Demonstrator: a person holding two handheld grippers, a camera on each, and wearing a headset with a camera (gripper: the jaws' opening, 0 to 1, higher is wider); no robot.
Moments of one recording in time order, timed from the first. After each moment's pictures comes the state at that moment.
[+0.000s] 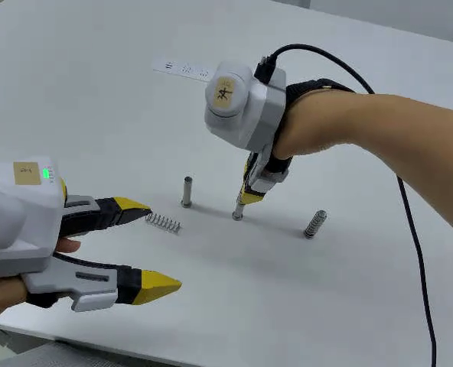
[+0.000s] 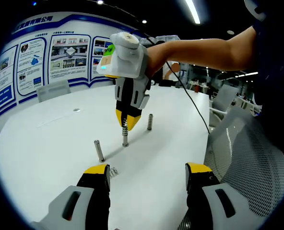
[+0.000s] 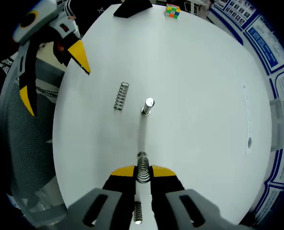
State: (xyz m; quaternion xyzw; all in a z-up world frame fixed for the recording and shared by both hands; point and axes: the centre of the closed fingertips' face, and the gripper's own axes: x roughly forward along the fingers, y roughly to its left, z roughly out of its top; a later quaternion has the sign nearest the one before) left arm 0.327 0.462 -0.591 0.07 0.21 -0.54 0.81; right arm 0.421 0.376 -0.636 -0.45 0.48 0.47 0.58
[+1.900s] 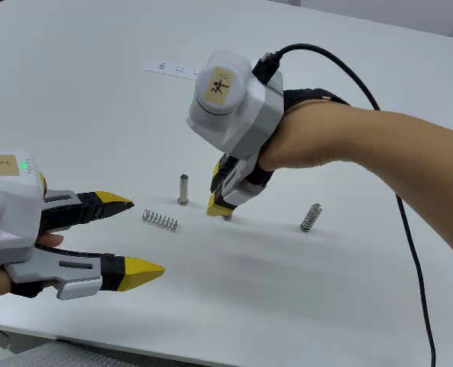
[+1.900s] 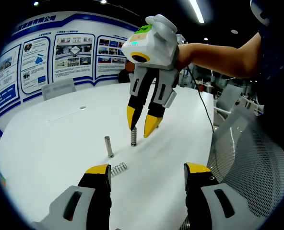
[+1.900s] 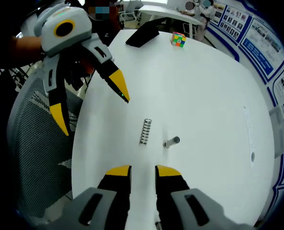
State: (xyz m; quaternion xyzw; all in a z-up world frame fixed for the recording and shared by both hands) left arm 0.336 0.480 -0.591 0.07 0.21 -0.52 0.82; right arm 0.382 0.435 -0.614 -0.38 0.41 0.53 0.64
